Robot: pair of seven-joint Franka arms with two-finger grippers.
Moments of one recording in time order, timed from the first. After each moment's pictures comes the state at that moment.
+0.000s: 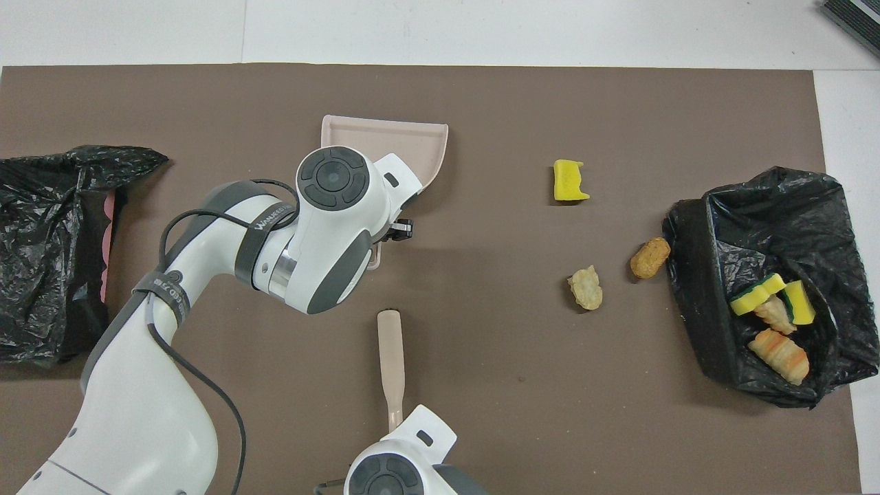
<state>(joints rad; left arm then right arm) -0.49 0.40 -0.06 -1.68 0.05 2.11 -0.39 0.70 0.06 0.31 -2.20 0.21 2.18 0.86</state>
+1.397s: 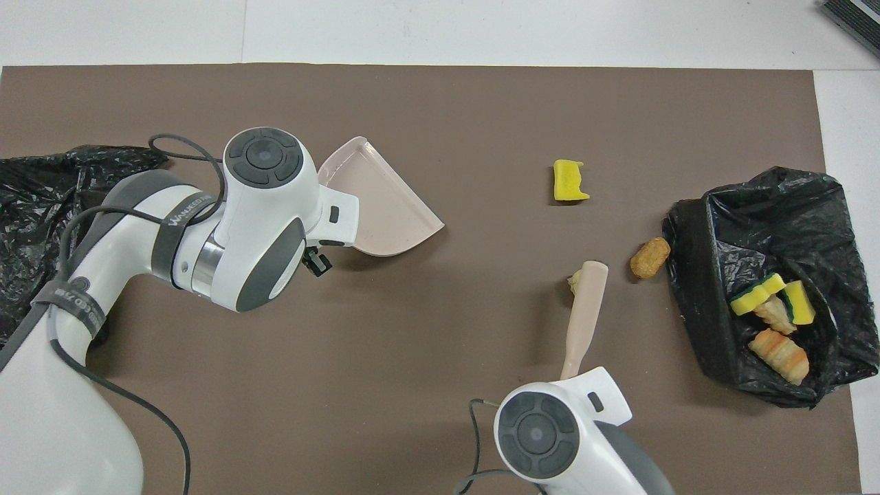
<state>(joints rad) -0.41 0.28 -0.06 -1.82 0.14 1.96 0.47 0.29 -0.24 0.29 -2.37 -0.12 1.81 0.98</state>
